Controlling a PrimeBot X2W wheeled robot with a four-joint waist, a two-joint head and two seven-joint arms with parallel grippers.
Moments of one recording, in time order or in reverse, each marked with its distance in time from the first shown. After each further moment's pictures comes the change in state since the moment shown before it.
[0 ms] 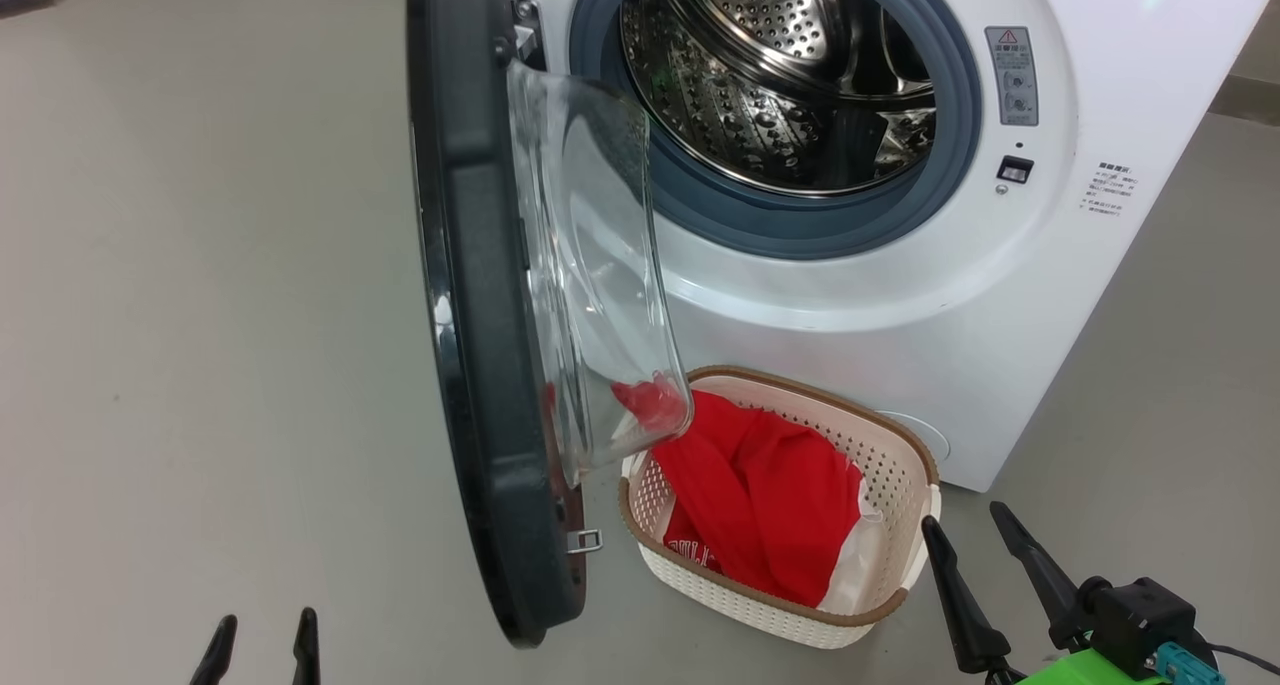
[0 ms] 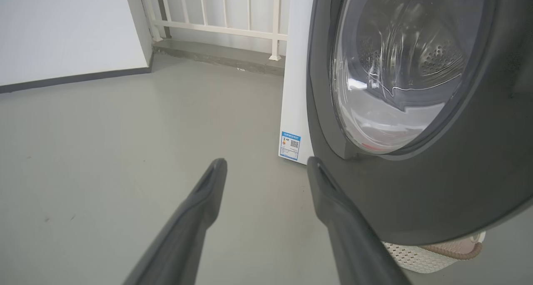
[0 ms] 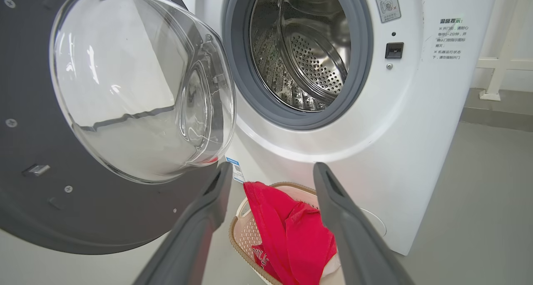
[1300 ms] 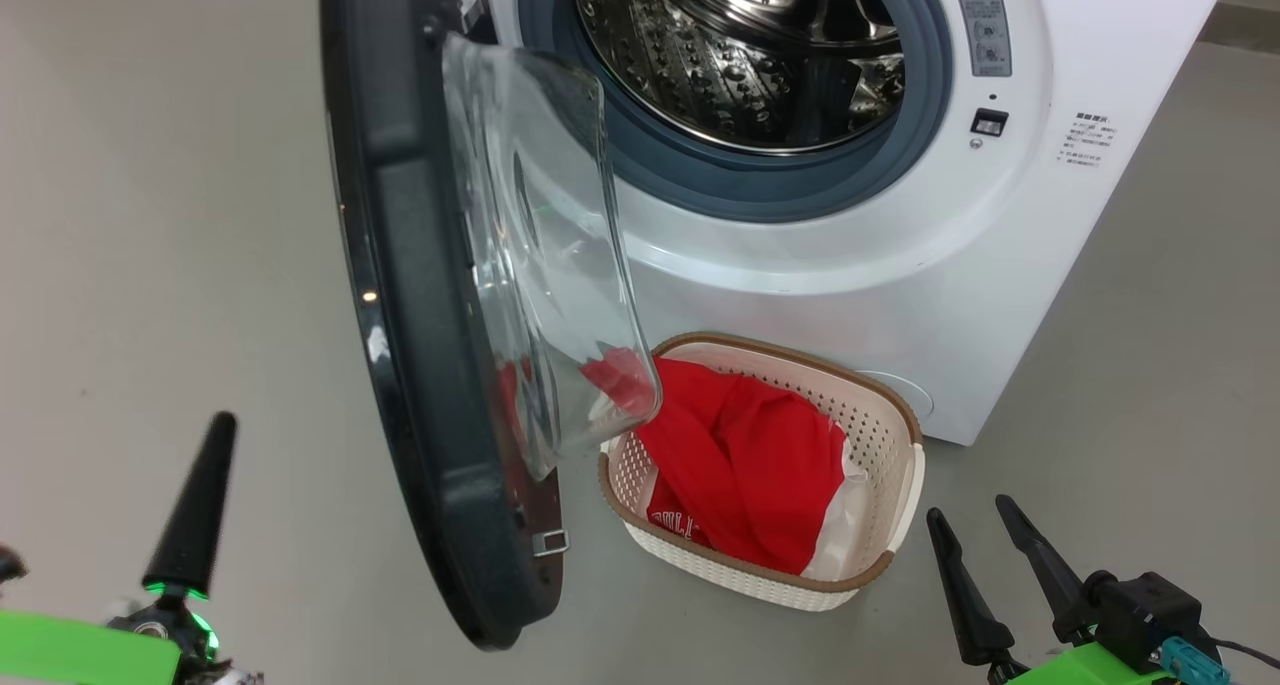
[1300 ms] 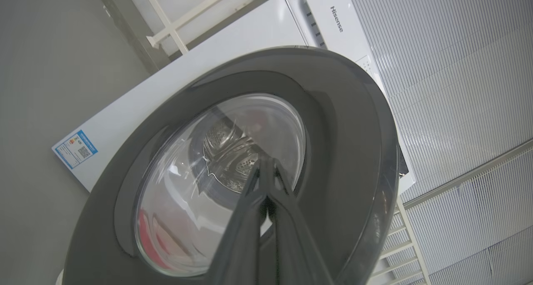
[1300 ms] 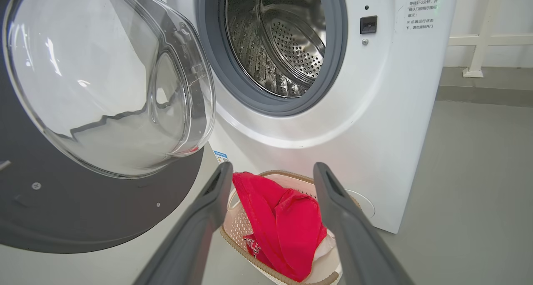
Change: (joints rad) left arm -0.147 0.272 -0.173 -0.312 -1.318 0.000 0.135; right arm -0.006 0.007 -0.014 0.001 -0.003 0.000 0.000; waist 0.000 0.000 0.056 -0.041
